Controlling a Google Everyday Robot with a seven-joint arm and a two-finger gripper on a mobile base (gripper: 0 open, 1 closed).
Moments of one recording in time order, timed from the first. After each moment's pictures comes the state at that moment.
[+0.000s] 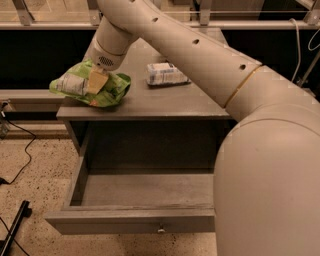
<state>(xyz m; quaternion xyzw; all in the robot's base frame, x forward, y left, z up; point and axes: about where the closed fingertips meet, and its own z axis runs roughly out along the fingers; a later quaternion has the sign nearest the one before) 0.678 0.181 0.882 -0.68 0.67 0.10 0.29</state>
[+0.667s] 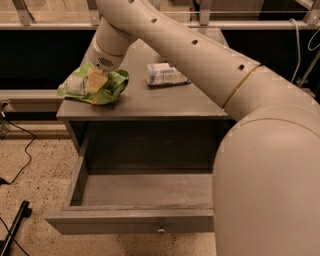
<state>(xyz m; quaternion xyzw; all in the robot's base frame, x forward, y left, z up) 0.678 0.183 0.880 -0.68 0.67 0.10 0.29</state>
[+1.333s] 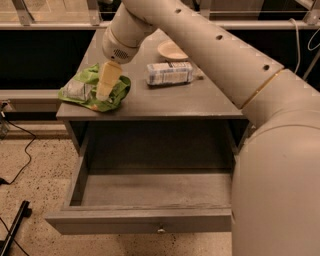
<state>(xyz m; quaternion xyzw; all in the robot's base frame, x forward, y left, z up) 0.672 0.159 0.906 -0.71 0.62 0.11 0.31</state>
